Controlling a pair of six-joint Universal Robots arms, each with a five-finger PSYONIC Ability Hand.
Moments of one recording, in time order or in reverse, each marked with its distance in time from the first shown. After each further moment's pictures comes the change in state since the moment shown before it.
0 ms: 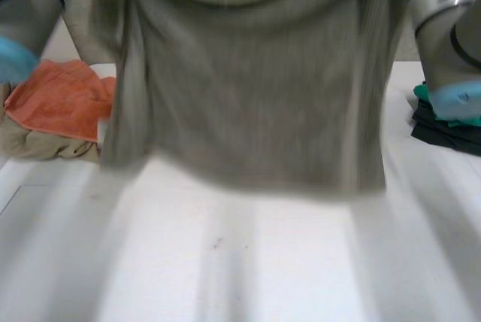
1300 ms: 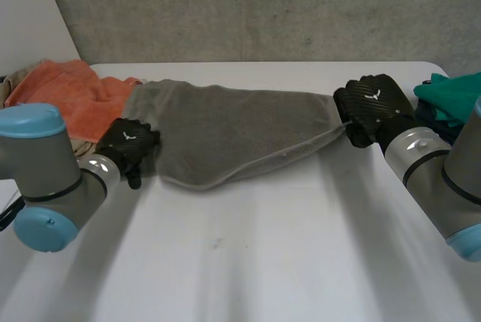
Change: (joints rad) left arm 0.050 0.053 -1.122 0.326 0.043 0.194; right arm -0.018 -0.194 0.730 0.081 -0.206 0.100; left_hand -0.757 -0.810 -0.805 -0.824 -0.779; right_hand -0.001 0.000 0.000 0.000 0.003
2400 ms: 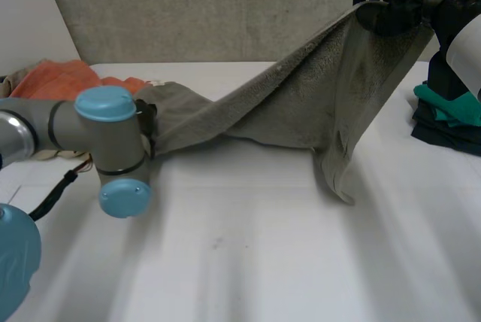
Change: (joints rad) left arm -0.176 -0.280 0.465 -0.067 -0.508 -0.143; right arm 0.040 -0.267 -0.296 0.265 0.030 0.361; left_hand 0.018 0.015 0.012 0.028 0.037; right_hand 0.000 0.000 0.000 0.000 0.000
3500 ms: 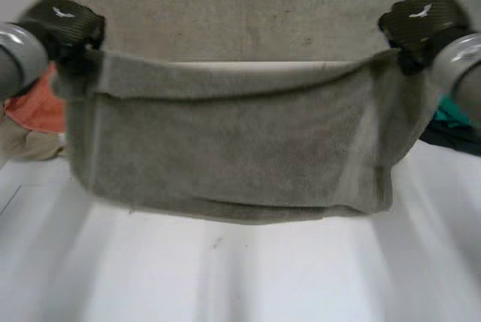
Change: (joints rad) left arm 0.292 0.427 0.138 -0.473 0.597 0.121; right arm -0.124 0.293 -0.162 0.087 0.019 -0.618; left_hand 0.744 0.796 0.793 0.796 0.749; right_hand 0.000 0.000 0.000 0.000 0.003
